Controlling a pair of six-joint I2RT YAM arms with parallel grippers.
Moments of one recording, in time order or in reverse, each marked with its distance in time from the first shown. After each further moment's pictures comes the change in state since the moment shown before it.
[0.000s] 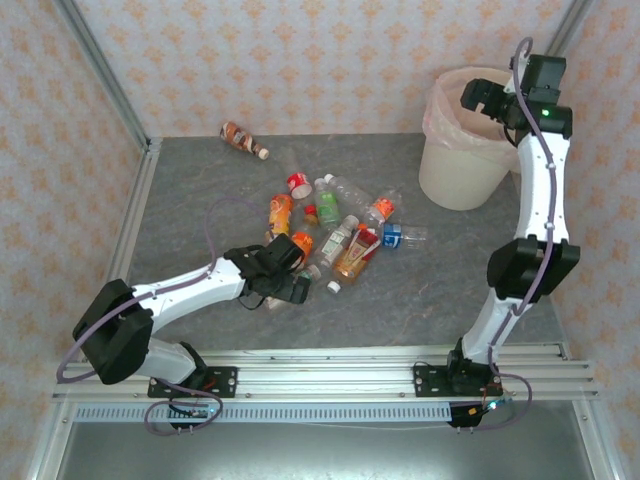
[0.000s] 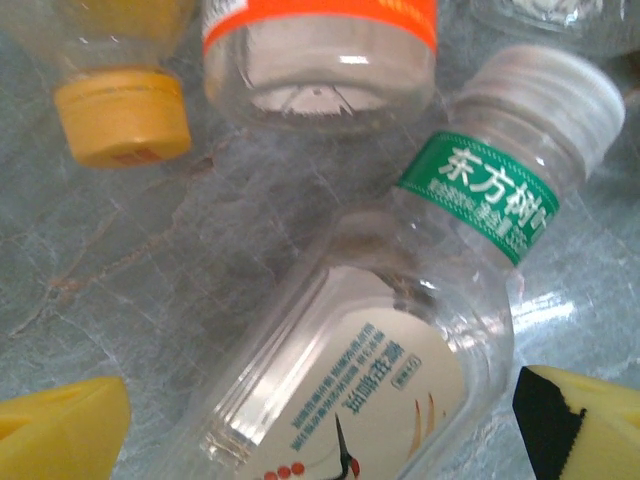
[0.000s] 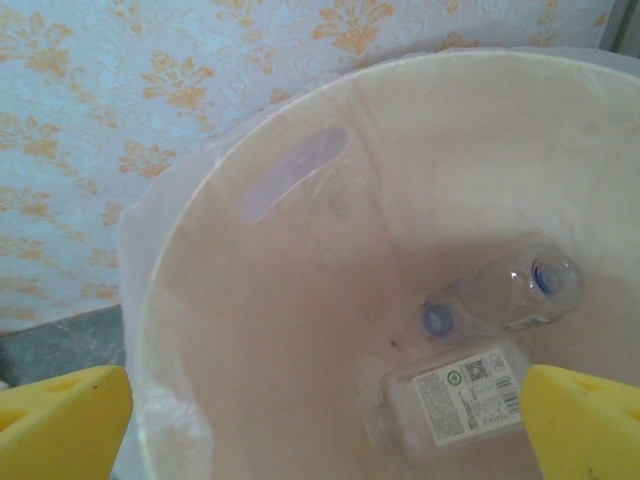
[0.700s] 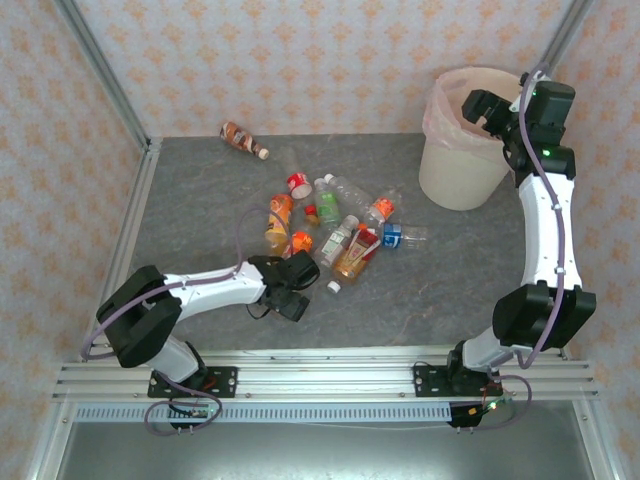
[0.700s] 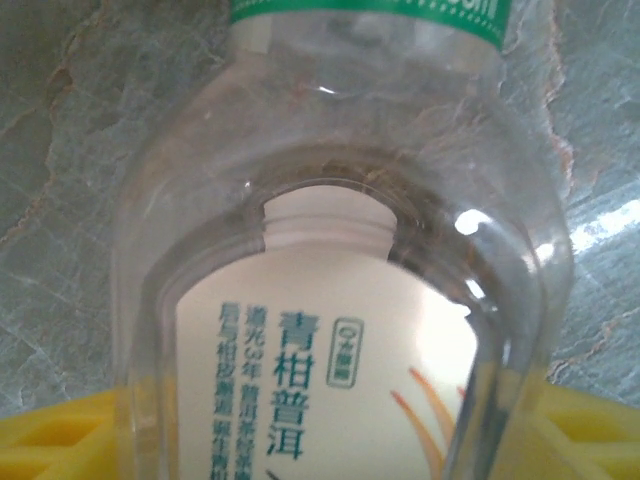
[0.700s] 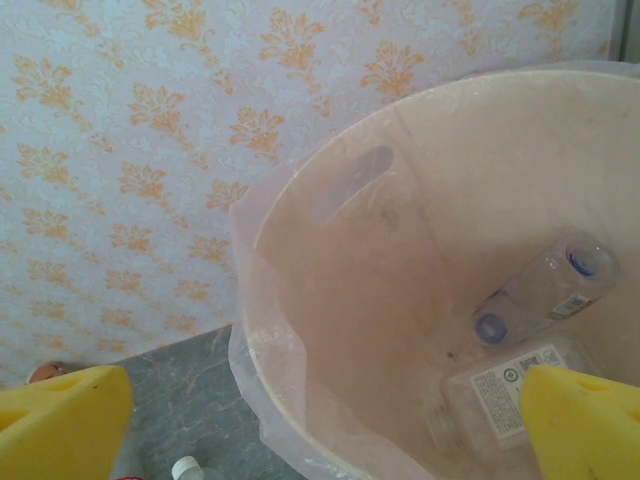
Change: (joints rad) left arm -0.108 0.133 0.003 -0.036 -0.050 0.108; right arm 0.001 -0.311 -0.419 0.283 -0.046 0.124
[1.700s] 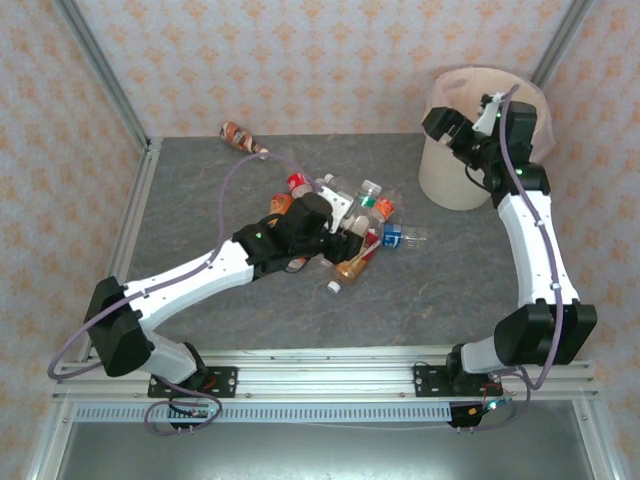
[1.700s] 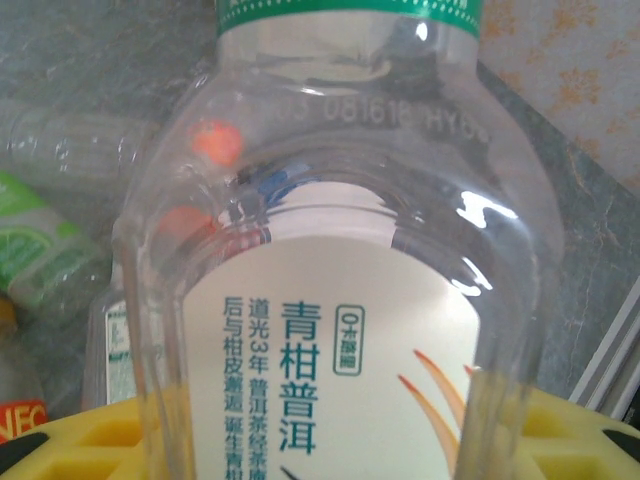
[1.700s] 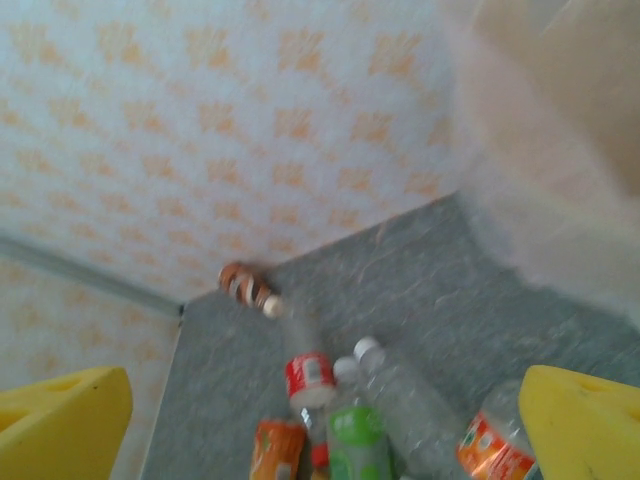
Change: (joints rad) left arm -0.011 -0.063 0.412 0.315 0.176 0.069; right arm 0.171 -0.127 -0.217 0.051 -0.204 0.241
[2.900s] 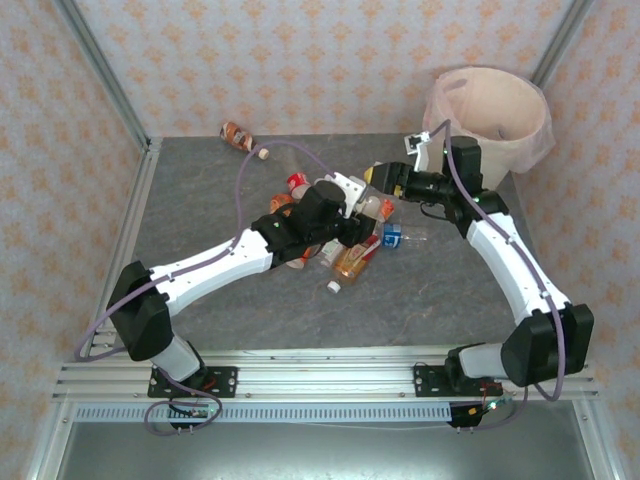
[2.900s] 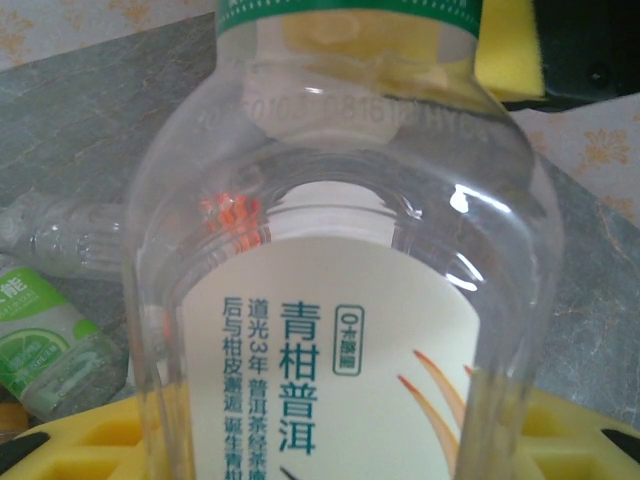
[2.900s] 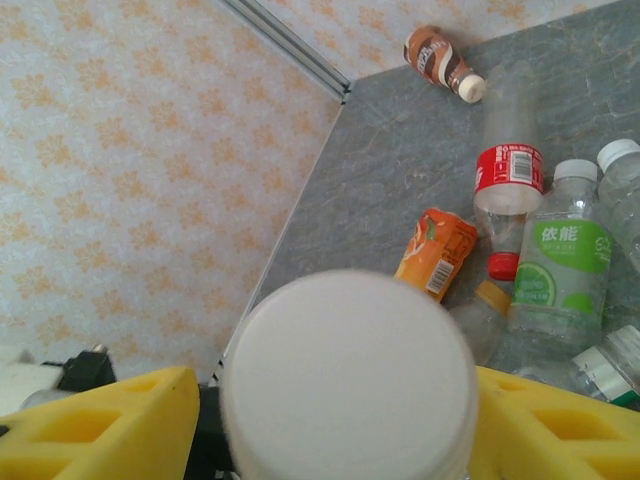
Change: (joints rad) left arm 0.019 0.120 0.067 0.132 -0.050 0.034; right arm 0.216 -0.061 -0.269 0.136 -0.352 -0.045
